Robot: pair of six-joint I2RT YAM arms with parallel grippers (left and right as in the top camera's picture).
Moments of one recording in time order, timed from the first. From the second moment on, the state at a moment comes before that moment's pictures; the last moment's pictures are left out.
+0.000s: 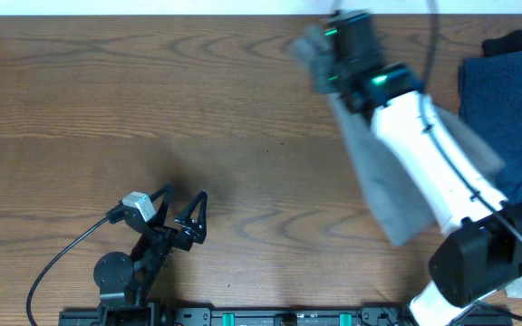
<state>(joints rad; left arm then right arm) 0.05 0.02 0.03 -0.09 0.50 -0.54 0.46 1.80 1.62 -0.61 0.15 0.30</state>
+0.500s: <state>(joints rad) 0.05 0.02 0.03 -0.09 0.50 -0.54 0.84 1.93 1.62 -0.53 0.07 0.40</state>
